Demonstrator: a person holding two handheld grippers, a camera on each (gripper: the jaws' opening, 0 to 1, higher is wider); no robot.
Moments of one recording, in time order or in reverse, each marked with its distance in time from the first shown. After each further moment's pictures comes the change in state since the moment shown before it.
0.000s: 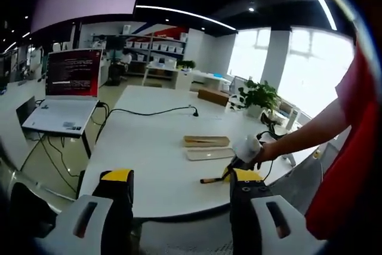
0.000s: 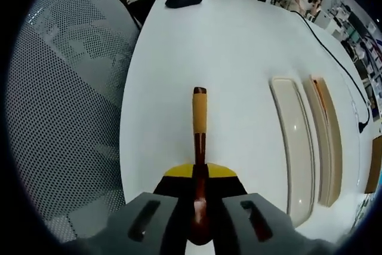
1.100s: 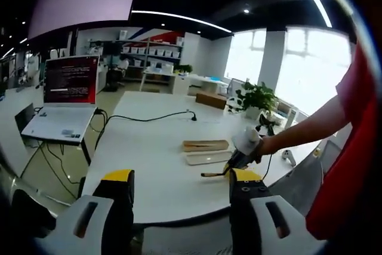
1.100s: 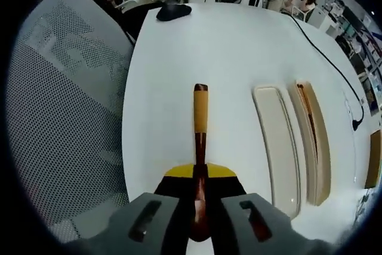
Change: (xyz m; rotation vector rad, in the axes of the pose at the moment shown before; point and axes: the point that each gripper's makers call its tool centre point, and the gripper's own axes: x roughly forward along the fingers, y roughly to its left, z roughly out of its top) left arm -0.001 -0.001 0.008 0.032 -0.033 -0.015; right arm -0.029 -0.016 0.014 0.053 -0.006 -0.004
